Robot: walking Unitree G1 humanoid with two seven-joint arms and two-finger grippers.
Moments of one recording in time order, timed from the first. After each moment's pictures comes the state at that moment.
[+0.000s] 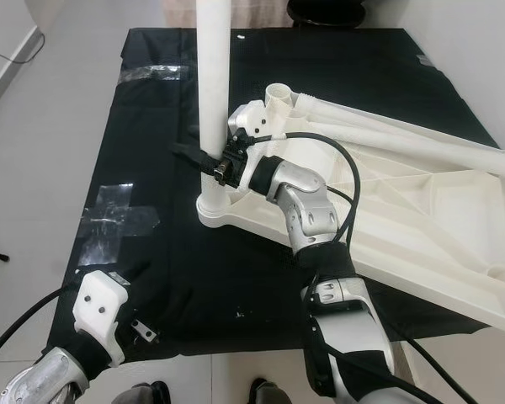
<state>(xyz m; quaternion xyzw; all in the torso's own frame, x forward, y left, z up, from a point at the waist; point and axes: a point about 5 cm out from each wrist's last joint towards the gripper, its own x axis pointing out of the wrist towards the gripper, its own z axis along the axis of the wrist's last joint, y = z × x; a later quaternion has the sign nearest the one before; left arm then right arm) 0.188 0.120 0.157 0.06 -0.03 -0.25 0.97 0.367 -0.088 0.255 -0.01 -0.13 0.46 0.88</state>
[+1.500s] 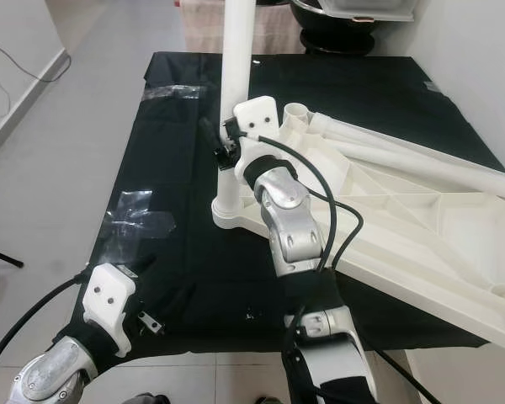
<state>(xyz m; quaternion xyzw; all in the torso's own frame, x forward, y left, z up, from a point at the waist) 0.199 0.119 0.150 0.05 -0.03 -0.24 0.97 0.363 -0.092 0.259 0.00 -0.15 0.23 0.96</state>
